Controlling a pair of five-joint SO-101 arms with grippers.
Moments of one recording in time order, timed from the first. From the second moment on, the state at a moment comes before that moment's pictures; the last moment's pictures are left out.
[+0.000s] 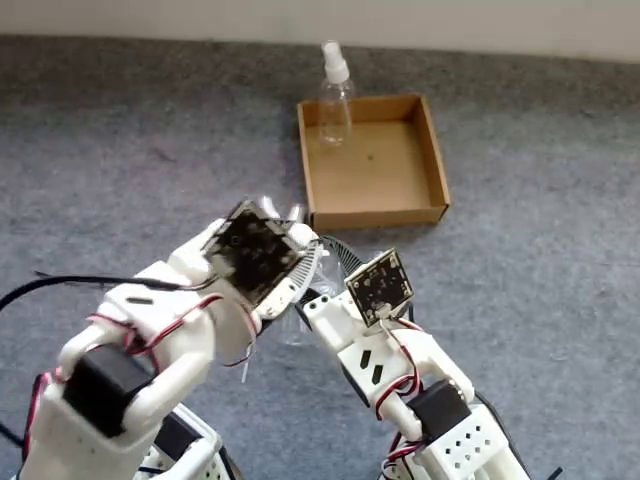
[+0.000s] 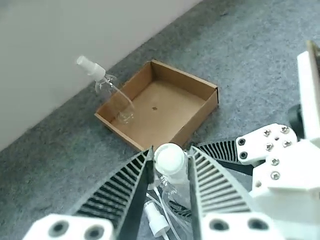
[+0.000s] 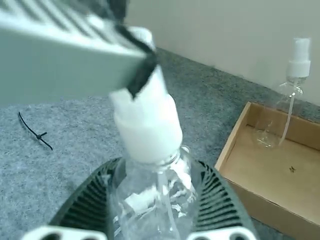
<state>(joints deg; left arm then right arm) 30.2 -62.2 29.8 69.2 -9.5 -37.5 -85.7 81.7 24.3 4.7</state>
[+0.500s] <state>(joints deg) 28.7 -62.2 29.8 66.5 -9.6 -37.5 -85.7 81.7 24.3 4.7</state>
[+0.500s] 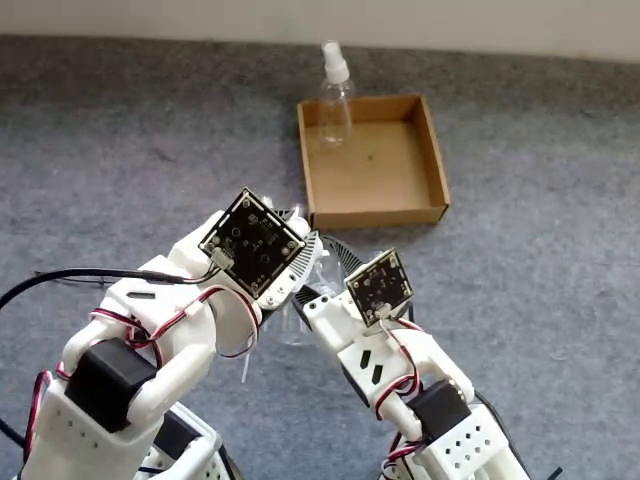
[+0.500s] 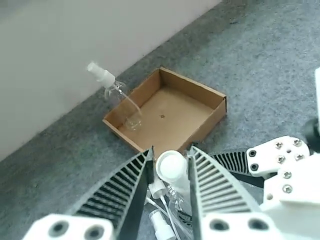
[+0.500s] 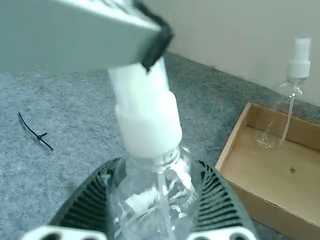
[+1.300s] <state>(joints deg) -2.0 -62.6 42.3 67.0 -9.6 -17.2 -66.0 67.8 9.1 4.8</state>
